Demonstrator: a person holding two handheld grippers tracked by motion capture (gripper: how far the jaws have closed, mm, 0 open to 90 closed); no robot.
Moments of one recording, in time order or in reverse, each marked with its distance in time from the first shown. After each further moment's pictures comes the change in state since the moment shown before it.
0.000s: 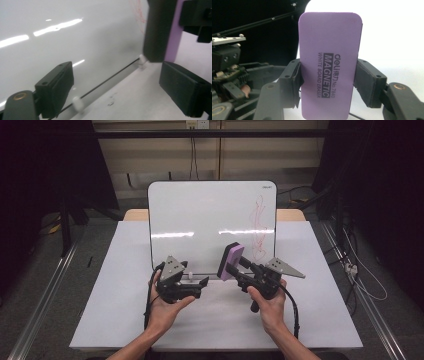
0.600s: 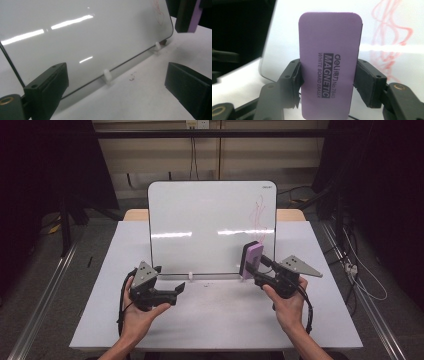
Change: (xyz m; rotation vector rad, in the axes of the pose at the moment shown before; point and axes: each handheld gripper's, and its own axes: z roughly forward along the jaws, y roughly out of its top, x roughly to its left) left arm 0.026 -0.017 -0.052 0.028 0.060 -0.011; right arm -0.016 0.021 -0.032 0.095 -0.201 -0.148
